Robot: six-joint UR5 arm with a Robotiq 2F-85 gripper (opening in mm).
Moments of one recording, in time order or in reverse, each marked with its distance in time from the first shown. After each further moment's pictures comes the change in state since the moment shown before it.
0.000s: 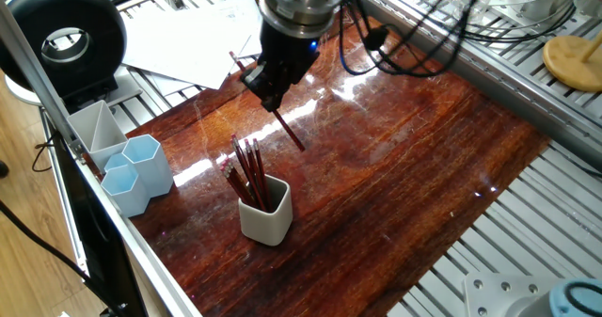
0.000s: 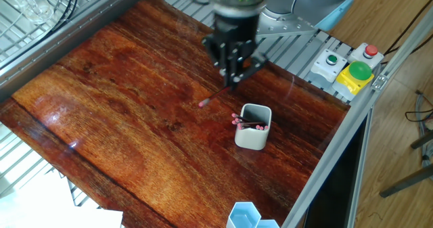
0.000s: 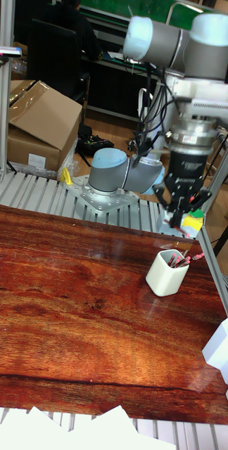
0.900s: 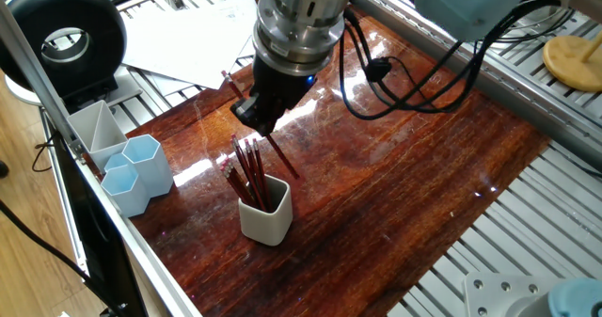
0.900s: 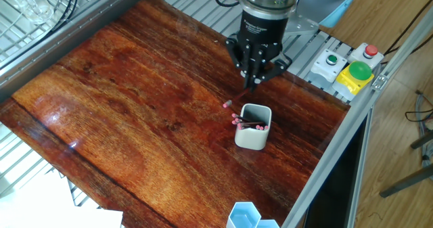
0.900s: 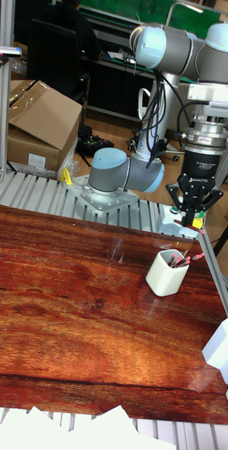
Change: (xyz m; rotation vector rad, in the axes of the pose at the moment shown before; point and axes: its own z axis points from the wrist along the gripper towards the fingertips) arm 0.015 0.027 0.007 0.011 -0.036 -0.063
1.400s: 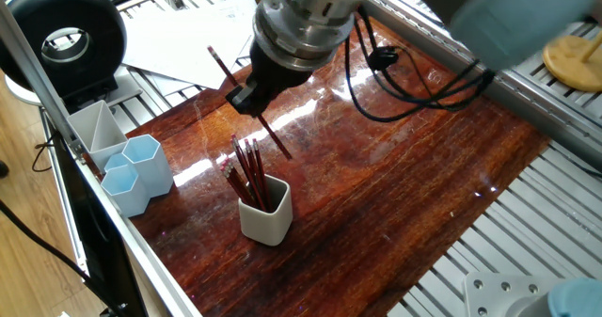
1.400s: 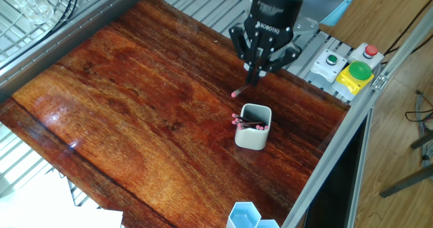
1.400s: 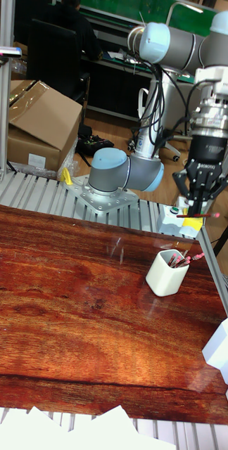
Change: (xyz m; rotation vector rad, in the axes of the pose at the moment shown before) arm -0.017 0.005 -0.035 0.041 -0.162 -0.103
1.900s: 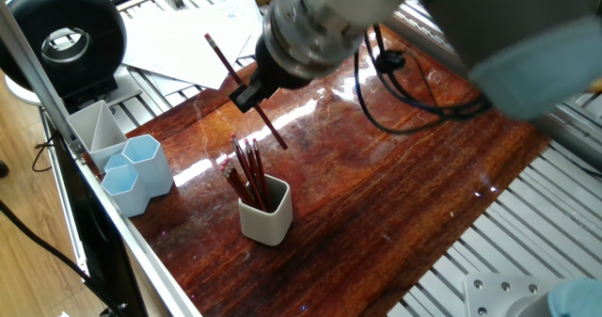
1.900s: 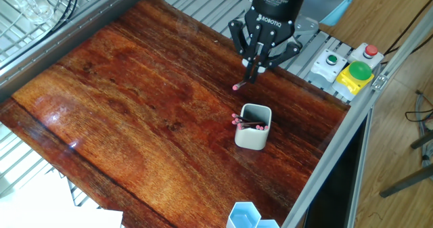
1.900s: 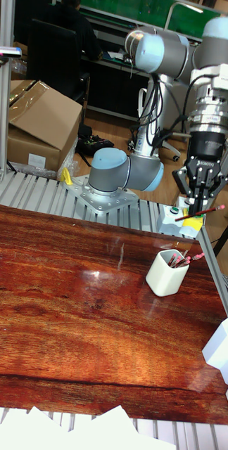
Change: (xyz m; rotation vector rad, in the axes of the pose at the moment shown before) arm -0.007 -0.003 0.006 0.016 -0.132 -0.043
